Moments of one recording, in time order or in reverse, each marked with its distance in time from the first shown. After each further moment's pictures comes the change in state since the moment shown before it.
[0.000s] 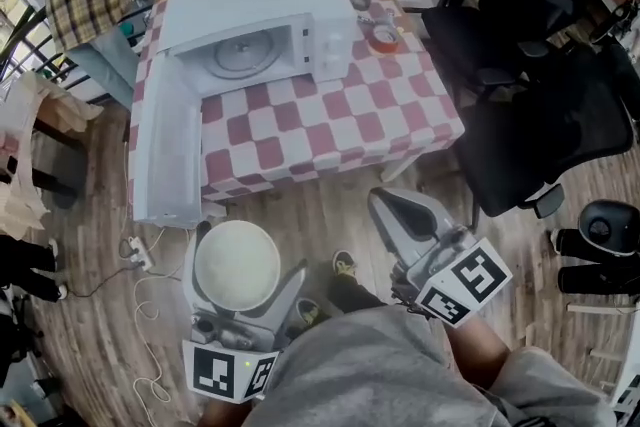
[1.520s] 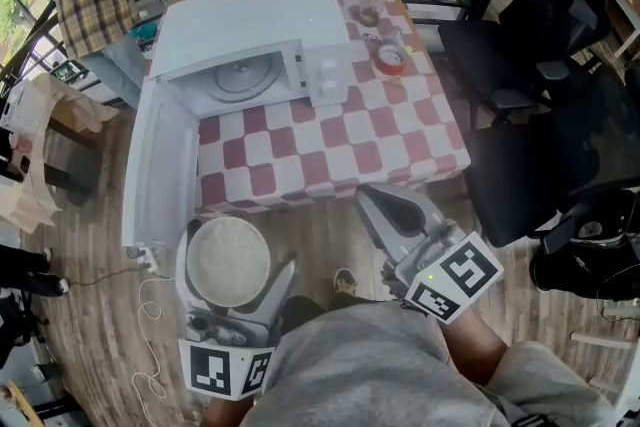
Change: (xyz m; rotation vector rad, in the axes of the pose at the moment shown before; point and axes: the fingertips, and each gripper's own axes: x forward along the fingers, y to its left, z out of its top) left arm 0.085 -0.012 -0.003 0.076 -0.010 0.123; right arm 0.037 -0.080 0.021 0.024 -0.028 0.116
